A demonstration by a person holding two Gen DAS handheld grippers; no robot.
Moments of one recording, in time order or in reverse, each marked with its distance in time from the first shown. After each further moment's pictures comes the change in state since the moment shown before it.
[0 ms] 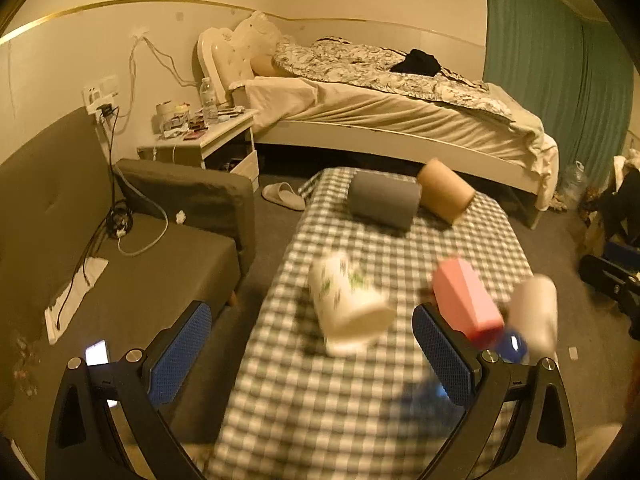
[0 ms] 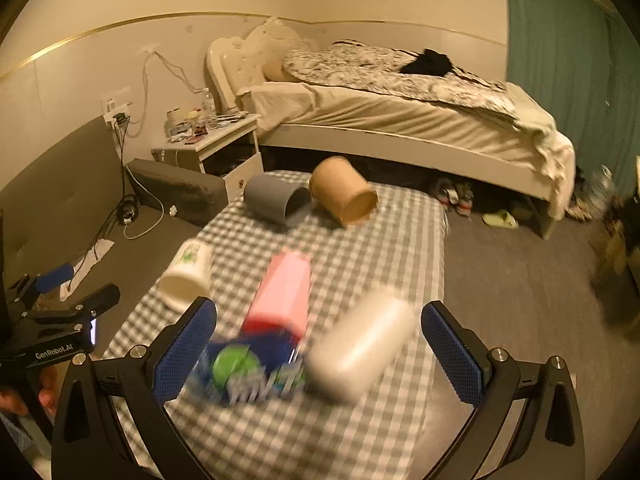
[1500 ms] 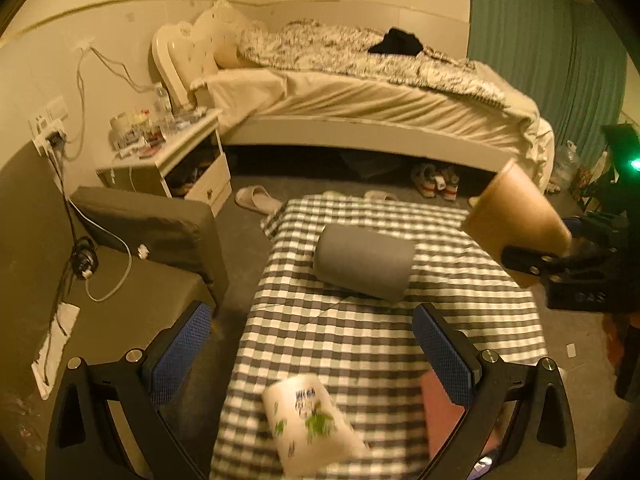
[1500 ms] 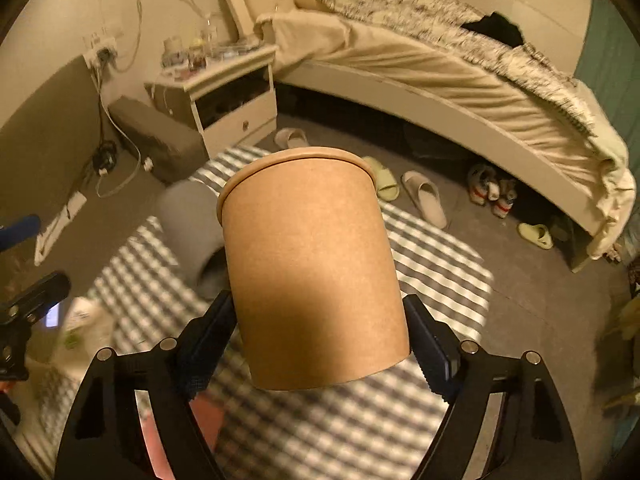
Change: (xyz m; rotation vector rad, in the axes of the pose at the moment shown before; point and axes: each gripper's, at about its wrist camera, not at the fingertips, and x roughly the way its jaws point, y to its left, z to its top) left arm 0.070 -0.036 0.102 0.072 0.062 -0.055; right arm 0.162 -0.047 0.115 -0.151 0.232 0.058
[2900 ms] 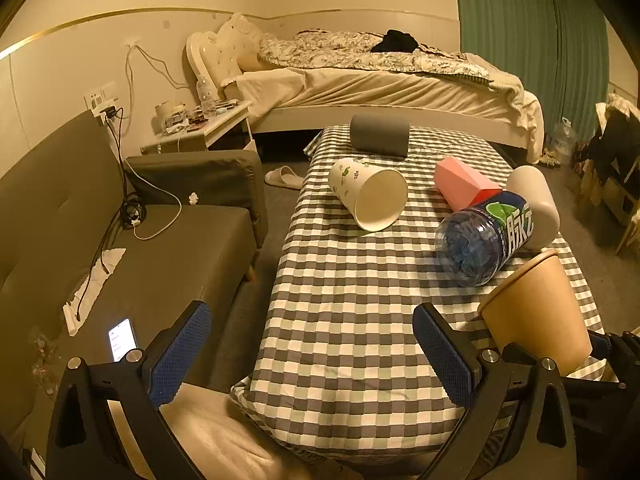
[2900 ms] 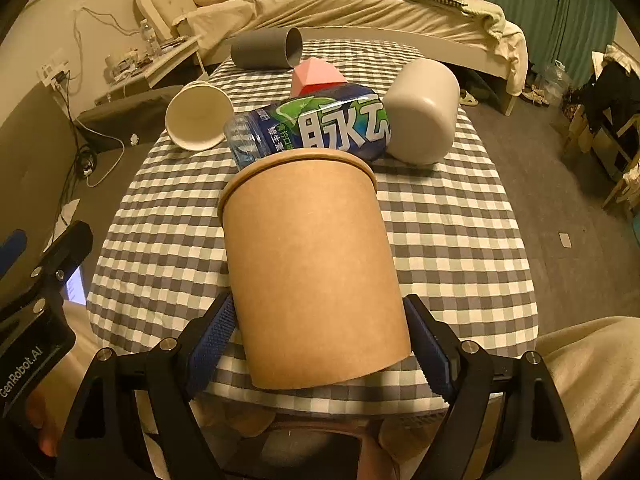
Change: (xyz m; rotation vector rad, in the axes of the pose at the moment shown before) left arm -0.112 0.047 -0.225 0.045 -0.044 0.058; right arm -0.093 0.197 -0.264 0.447 0.076 -0.171
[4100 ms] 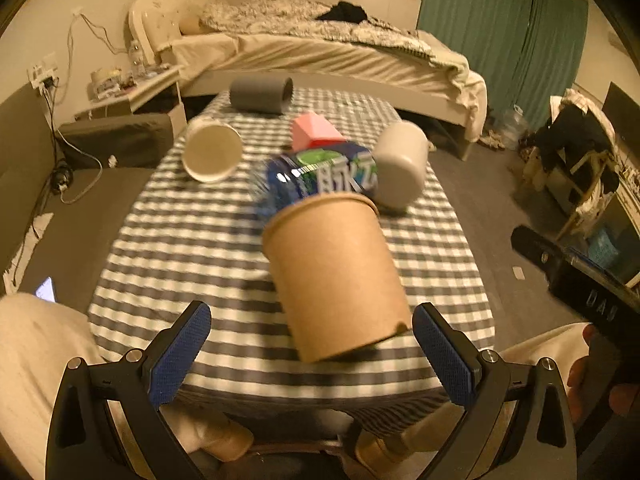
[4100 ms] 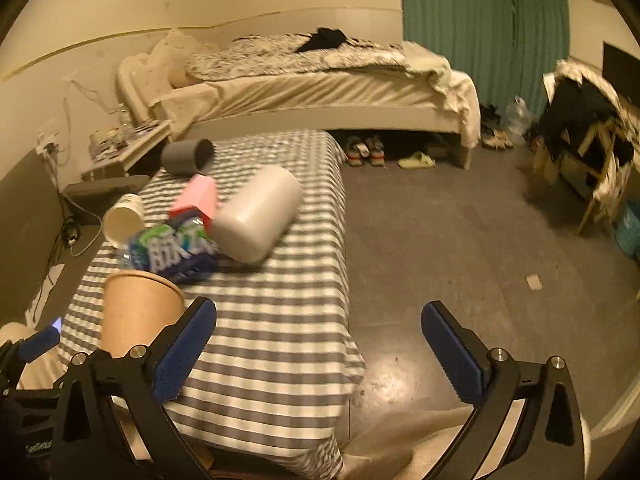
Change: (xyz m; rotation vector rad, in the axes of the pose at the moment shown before) left arm -0.026 -0.128 -0.017 -0.025 0.152 -0.233; right arm -0.057 -0.159 0.012 0.100 -0.260 -0.028
